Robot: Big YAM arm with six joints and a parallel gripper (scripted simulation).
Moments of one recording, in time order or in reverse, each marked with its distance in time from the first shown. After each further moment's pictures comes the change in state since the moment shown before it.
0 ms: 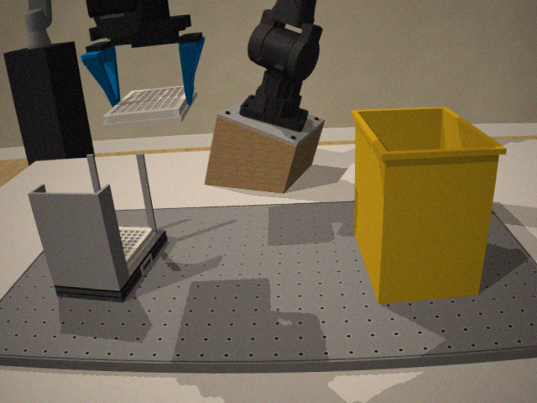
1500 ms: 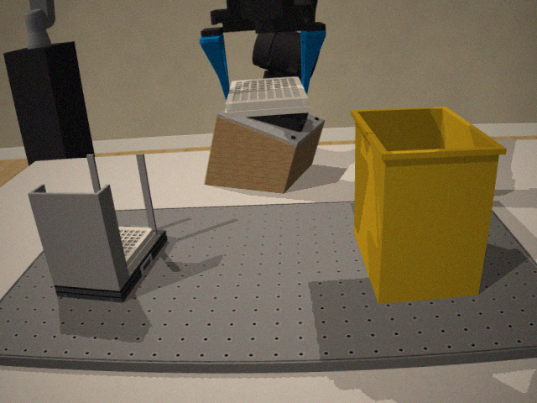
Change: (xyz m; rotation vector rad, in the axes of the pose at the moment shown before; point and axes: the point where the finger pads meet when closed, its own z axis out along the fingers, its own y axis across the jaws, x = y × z) arm -0.011 0.131 -0.003 0.007 -0.010 -0.010
